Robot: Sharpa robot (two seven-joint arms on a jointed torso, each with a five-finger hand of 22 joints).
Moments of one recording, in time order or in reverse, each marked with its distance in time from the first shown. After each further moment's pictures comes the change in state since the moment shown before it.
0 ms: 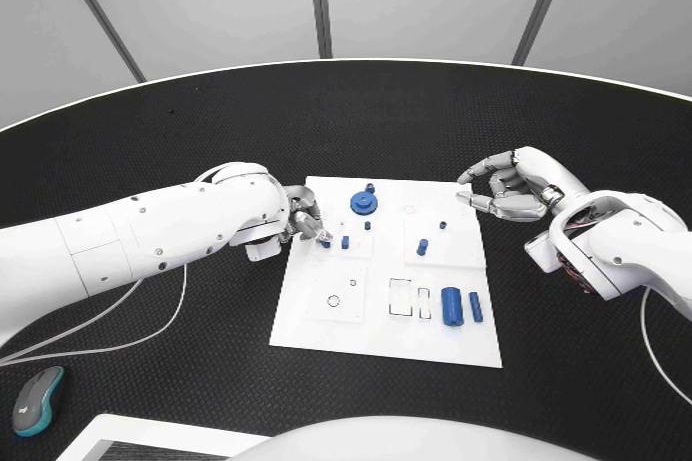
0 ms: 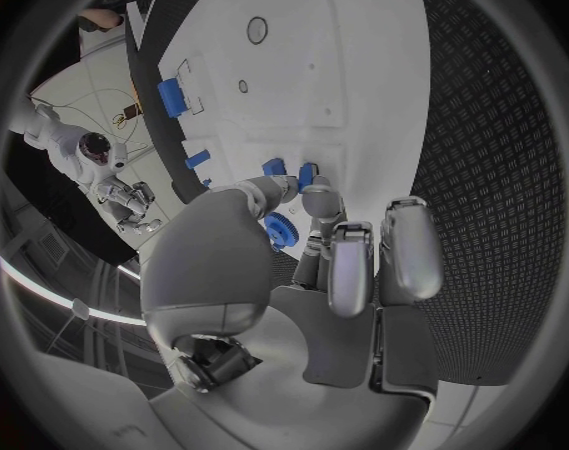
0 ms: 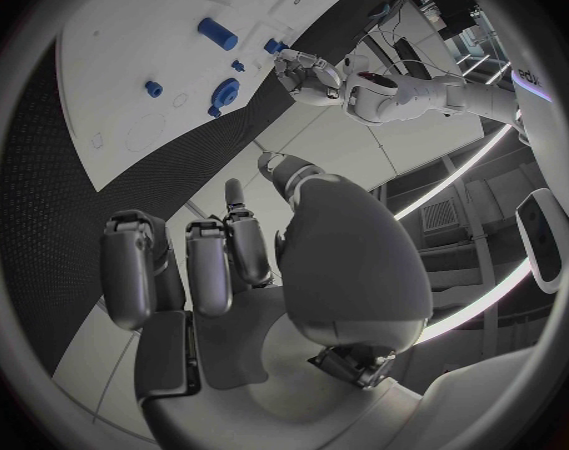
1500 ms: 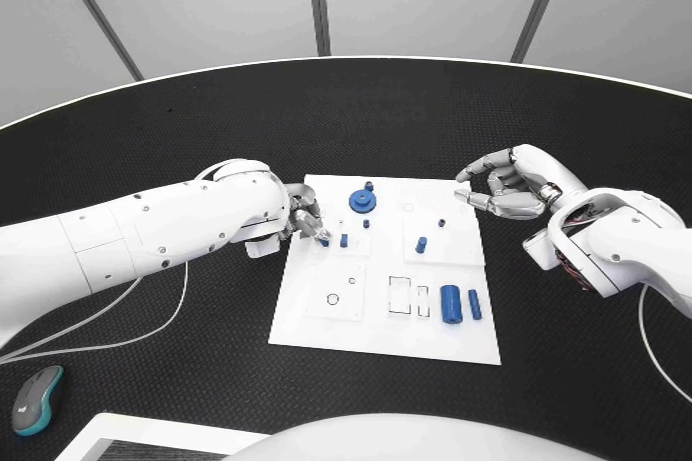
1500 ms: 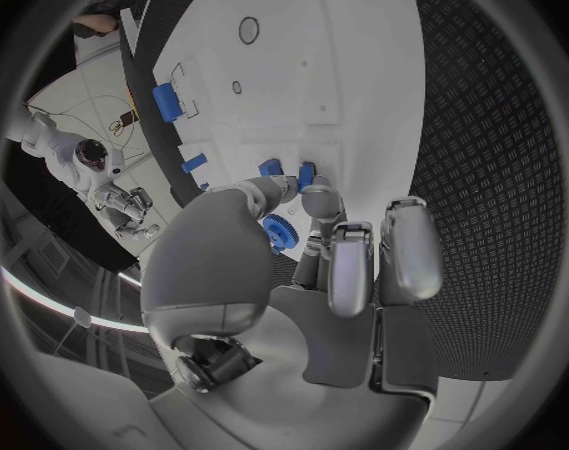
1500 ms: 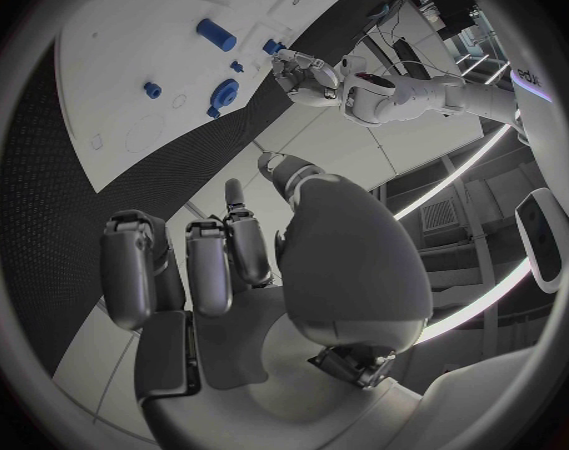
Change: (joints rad) left arm 0.000 0.014 0.000 -0.016 -0.019 0.026 0.002; left_hand -0.003 -0.003 0.001 -0.001 0.000 0.002 -0.002 0.000 0.001 0.005 -0.002 0.000 -0.002 0.000 0.000 0.000 0.000 0.000 0.000 0.000 0.000 0.001; right arm 0.000 0.001 0.000 0.000 0.000 0.003 0.001; right_hand 0.000 0.000 0.000 0.000 0.000 0.000 0.000 0.000 0.000 0.000 0.000 0.000 0.000 0.000 0.000 0.000 0.000 0.000 0.000 0.000 0.000 0.000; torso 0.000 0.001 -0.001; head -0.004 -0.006
